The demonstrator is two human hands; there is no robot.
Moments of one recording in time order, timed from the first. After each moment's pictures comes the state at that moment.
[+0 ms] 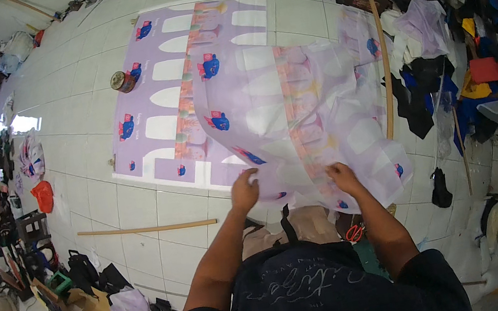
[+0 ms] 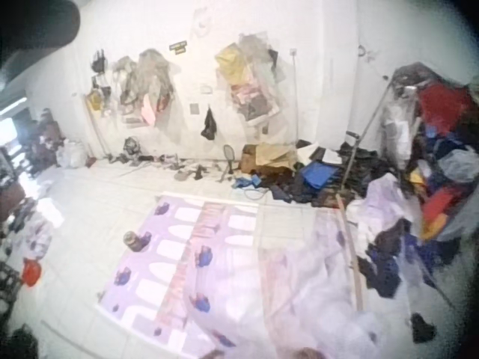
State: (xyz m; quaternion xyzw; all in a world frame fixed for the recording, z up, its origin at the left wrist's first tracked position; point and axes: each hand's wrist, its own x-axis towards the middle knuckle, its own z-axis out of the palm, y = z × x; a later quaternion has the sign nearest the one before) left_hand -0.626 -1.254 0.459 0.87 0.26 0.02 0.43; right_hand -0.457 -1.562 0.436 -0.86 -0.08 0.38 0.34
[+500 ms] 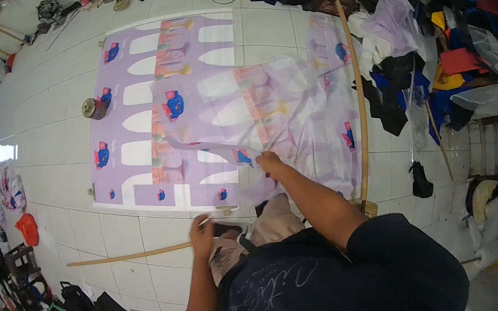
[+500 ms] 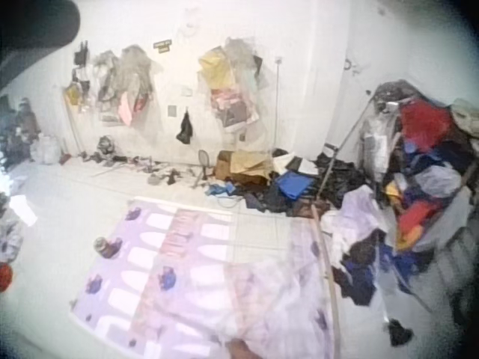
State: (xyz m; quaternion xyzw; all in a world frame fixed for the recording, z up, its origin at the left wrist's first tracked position) left_hand -0.671 -1.217 0.487 0.69 0.41 0.04 0.60; right_hand -0.390 -1.386 0.364 -0.80 0.02 0.45 0.40
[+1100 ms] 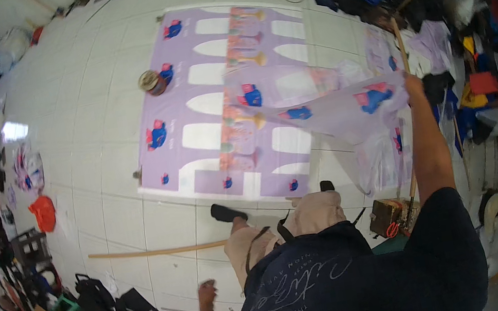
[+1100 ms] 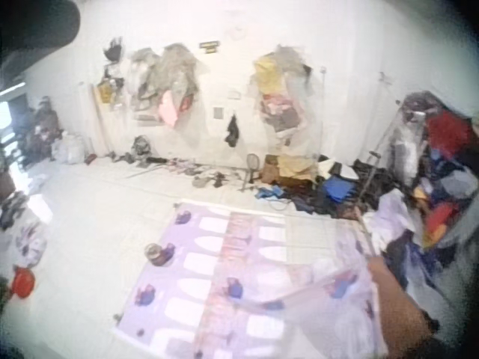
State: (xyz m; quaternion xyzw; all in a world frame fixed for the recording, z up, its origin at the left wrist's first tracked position) left_hand -1.116 -0.907 0.434 0.47 0.70 -0.16 0.52; right_hand -0.212 -1.324 0.514 -0.91 0.14 0.06 0.38
